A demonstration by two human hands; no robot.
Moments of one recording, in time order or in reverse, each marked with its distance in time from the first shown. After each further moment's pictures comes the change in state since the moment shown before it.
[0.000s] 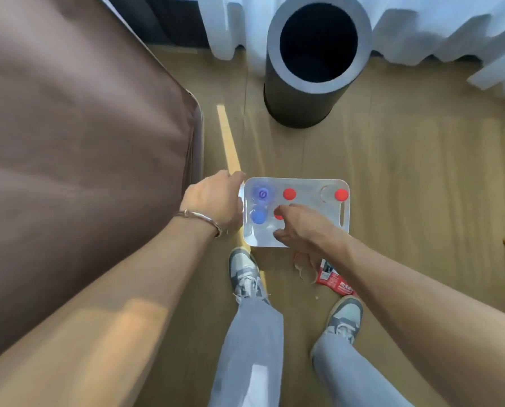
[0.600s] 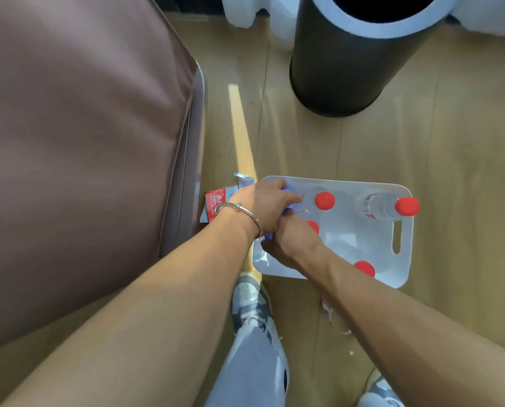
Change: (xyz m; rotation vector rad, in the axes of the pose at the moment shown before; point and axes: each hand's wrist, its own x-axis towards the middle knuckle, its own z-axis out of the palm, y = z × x) left_hand 0.126 -0.003 0.136 0.009 -0.113 0.285; right_hand 0.153 0.011 0.099 -0.083 0.181 -0.187
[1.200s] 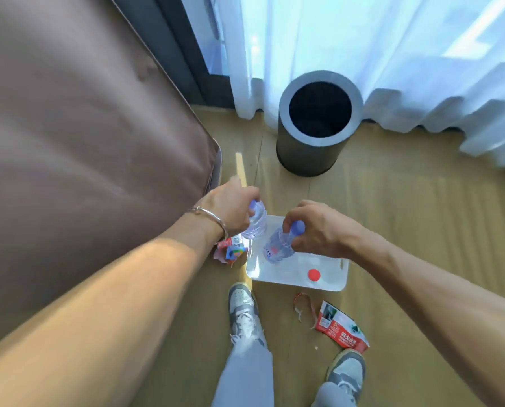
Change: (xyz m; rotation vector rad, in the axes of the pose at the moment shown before) left_hand -0.168 0.075 -0.170 -0.008 0.200 -0.242; right_hand -0.191 -0.029 -0.212 0.097 0.074 -0.129
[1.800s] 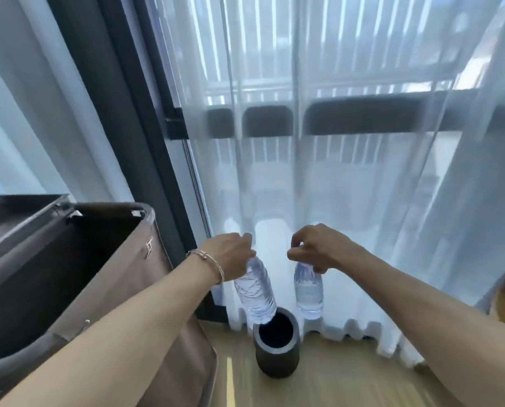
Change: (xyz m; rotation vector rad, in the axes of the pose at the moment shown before) left_hand -0.337 0.212 -0.444 0.430 0.413 0.133; right_hand -0.392 -0.236 -0.396 -0.162 0.544 0.028
